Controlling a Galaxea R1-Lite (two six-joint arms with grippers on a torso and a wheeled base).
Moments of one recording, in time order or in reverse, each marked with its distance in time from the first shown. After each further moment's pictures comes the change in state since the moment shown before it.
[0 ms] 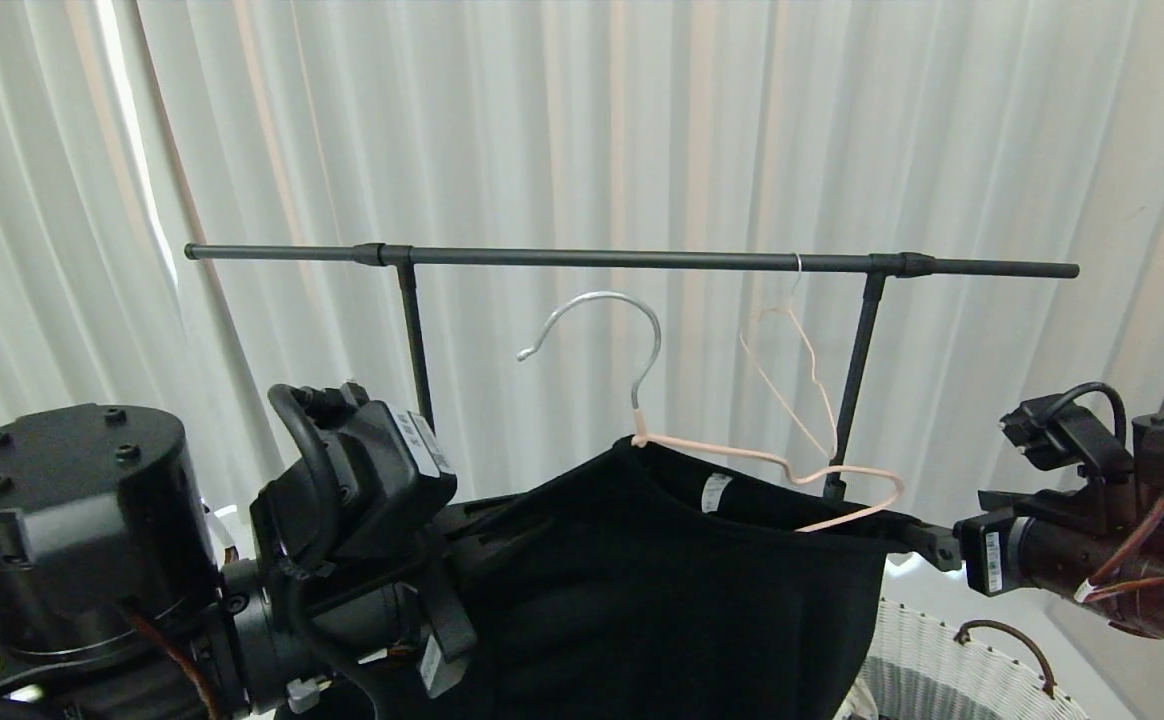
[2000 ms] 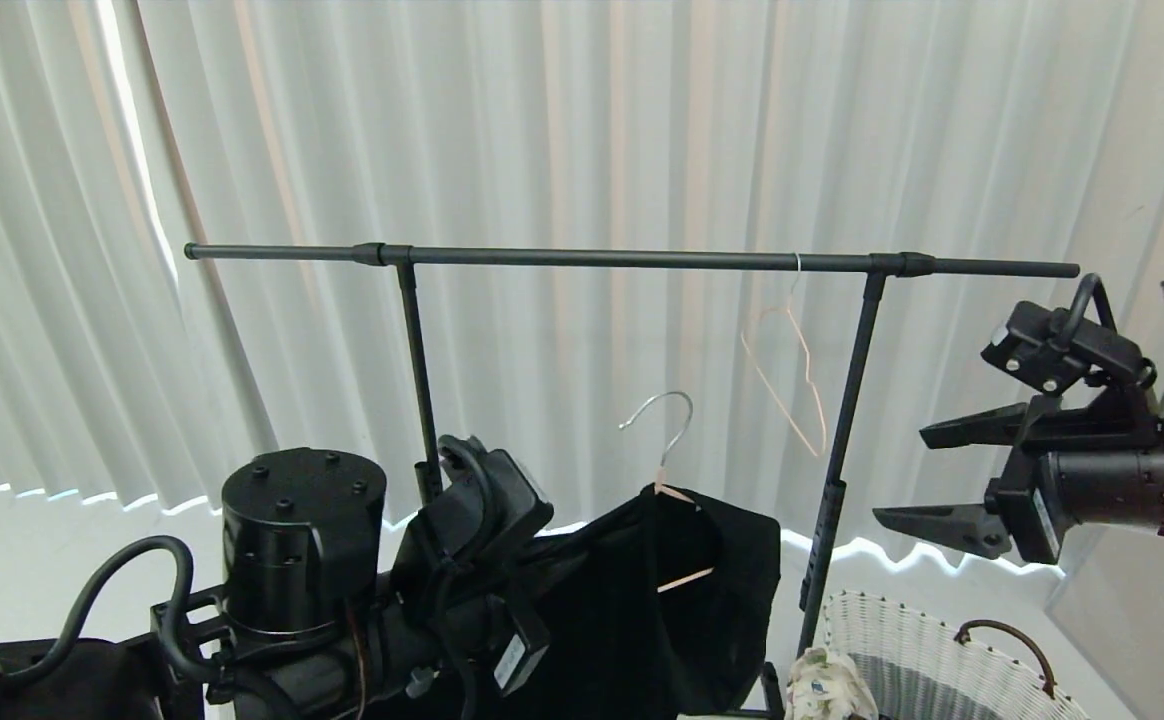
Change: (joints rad) left arm 0.011 0.238 0.017 -0.103 0.020 -0.060; right arm 0.029 -0.080 -0.467 0.678 0.406 -0.386
